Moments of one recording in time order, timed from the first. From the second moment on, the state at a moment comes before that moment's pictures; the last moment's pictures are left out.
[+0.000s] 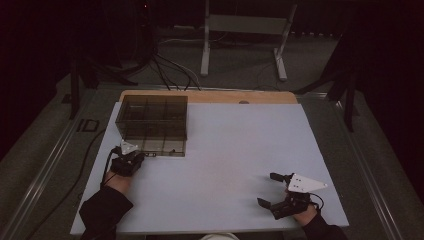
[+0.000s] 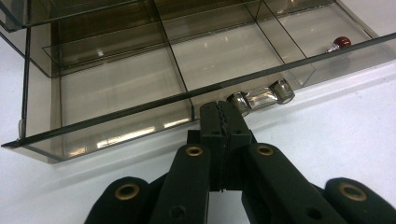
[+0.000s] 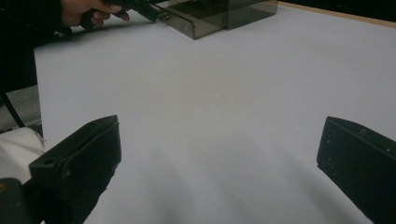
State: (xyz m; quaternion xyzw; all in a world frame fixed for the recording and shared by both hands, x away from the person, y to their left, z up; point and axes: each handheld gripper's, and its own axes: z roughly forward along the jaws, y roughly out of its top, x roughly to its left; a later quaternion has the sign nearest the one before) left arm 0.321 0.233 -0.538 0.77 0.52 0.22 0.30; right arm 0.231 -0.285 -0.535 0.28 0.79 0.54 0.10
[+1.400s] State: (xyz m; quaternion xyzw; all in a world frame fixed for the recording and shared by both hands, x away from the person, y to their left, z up) left arm 0.334 0.233 -0.540 0.76 0.53 0.22 0.30; right arm 0.231 -0.285 -0.535 0.28 0.79 0.54 0.11
